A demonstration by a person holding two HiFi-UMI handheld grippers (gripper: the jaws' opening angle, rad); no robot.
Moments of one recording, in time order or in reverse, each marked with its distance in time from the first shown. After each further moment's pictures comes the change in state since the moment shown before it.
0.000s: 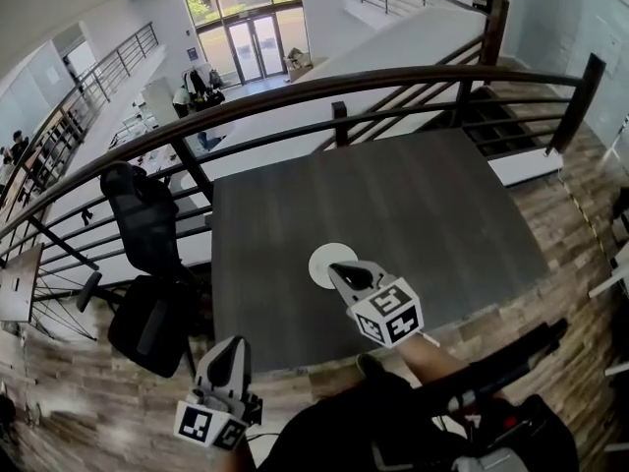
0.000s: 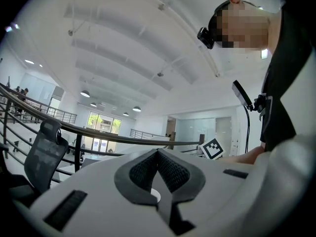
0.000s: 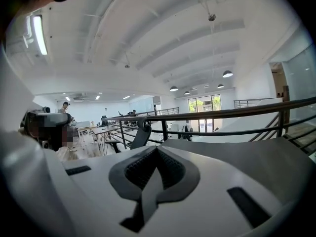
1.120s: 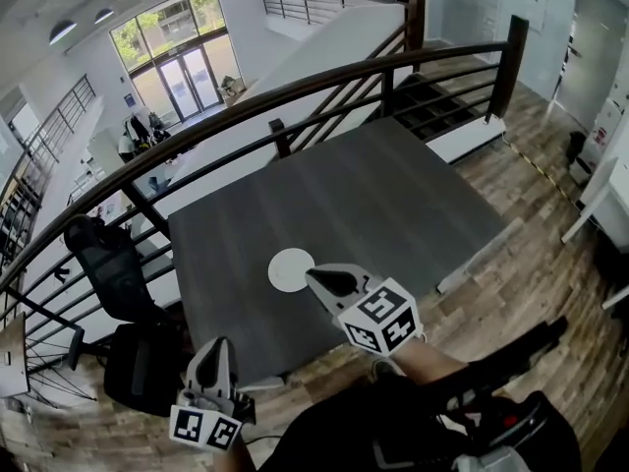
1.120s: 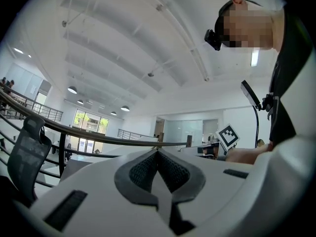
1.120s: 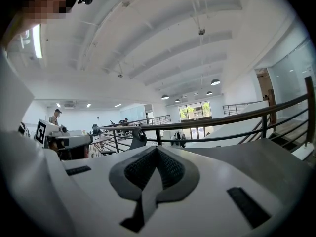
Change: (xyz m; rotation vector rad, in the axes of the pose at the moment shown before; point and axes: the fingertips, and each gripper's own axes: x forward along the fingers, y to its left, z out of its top) left arm 0.005 -0.022 -0.014 0.032 0.045 -0.124; right arm -0.099 0.024 0.034 0.055 -0.093 -0.102
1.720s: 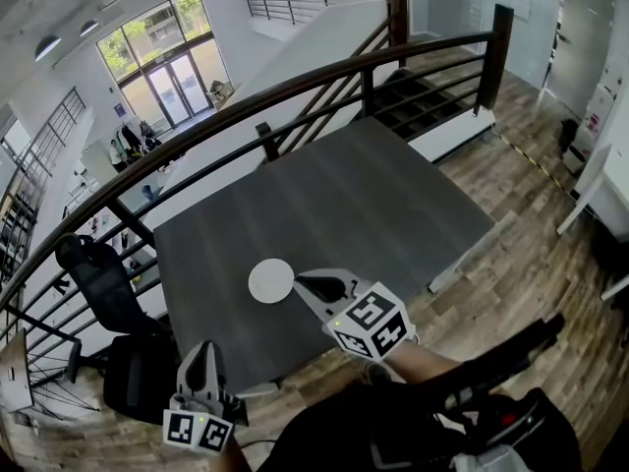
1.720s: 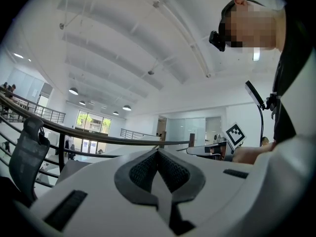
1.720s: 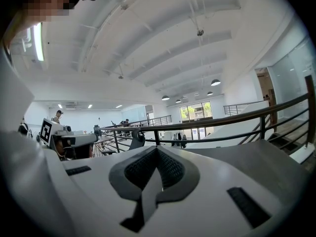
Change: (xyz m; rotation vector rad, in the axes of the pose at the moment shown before) left arm 0.043 -0.030 -0.005 0.019 0.013 0.033; right arm -0.034 -0.044 0.000 -0.001 -0.011 0.013
